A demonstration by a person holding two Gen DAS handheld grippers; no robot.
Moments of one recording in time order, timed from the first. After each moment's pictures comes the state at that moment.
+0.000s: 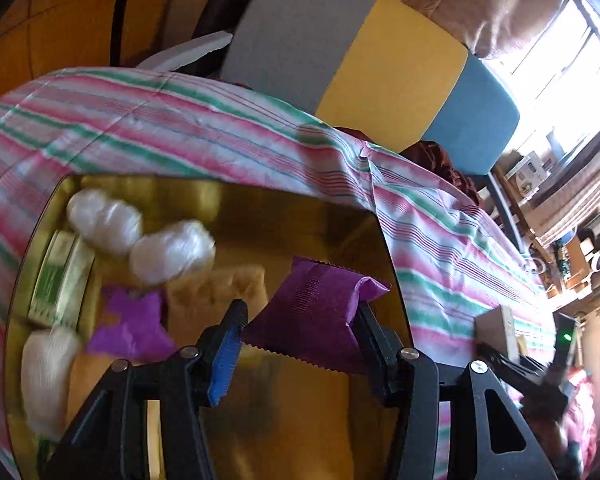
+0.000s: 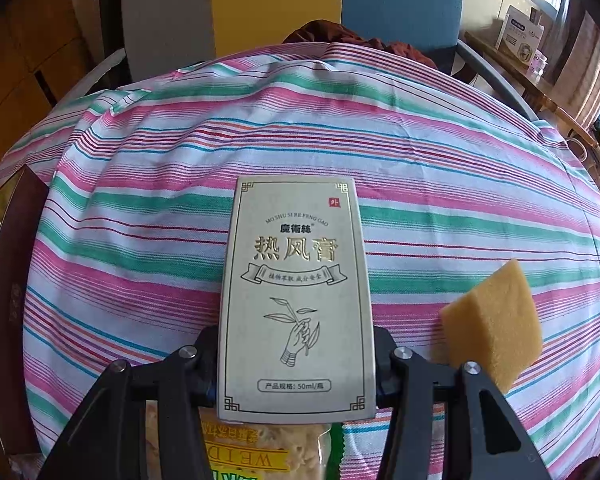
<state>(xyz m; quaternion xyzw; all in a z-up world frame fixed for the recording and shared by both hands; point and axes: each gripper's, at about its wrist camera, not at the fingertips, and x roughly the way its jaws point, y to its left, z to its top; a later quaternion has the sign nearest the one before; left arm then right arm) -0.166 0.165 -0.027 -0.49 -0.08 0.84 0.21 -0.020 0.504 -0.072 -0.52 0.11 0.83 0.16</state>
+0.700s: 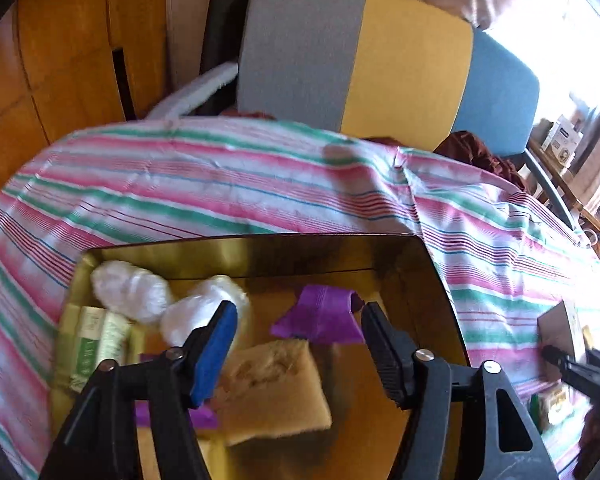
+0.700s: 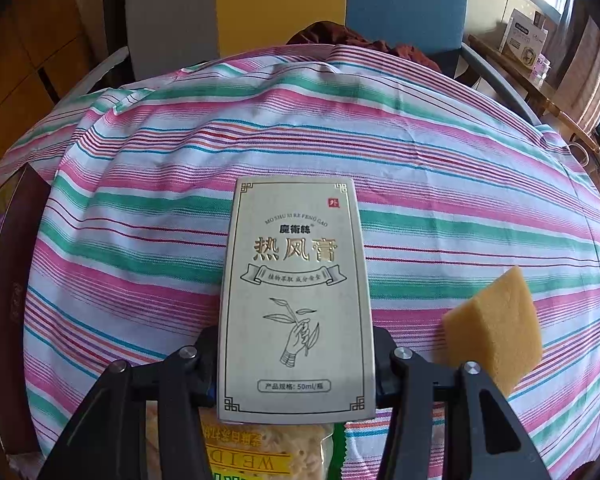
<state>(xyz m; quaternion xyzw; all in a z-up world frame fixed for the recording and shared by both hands) -0.172 0.175 -0.021 -0.44 0.03 0.88 0.17 -0.023 0.502 -0.069 -0.52 0.10 0.83 0.16</state>
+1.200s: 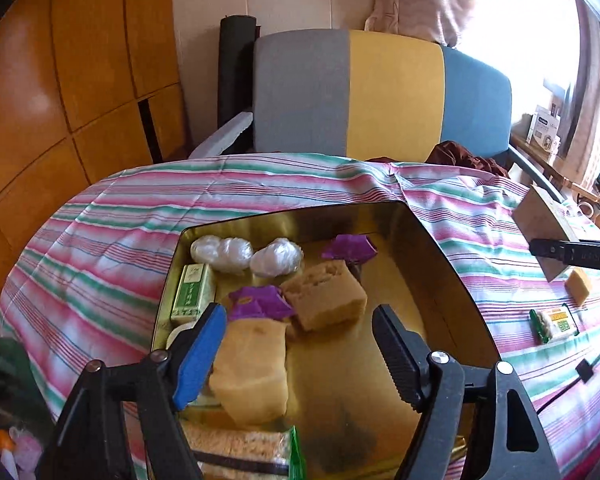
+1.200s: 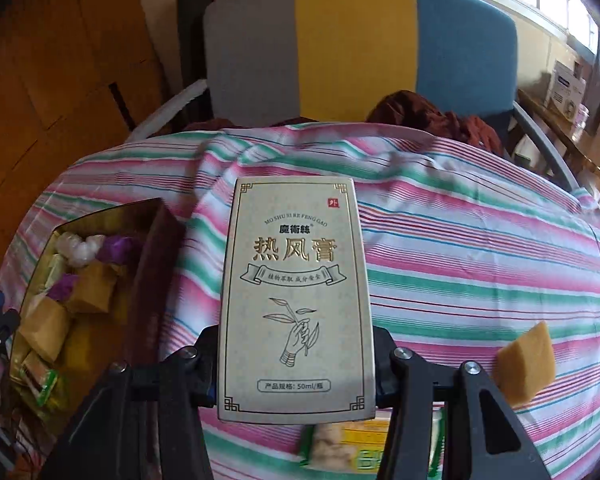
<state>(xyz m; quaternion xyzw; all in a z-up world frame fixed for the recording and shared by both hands) -0.061 0.112 0.007 -0.36 0.06 0.92 0.16 -0.043 0.406 0.009 -0.45 0.09 0.89 0.06</state>
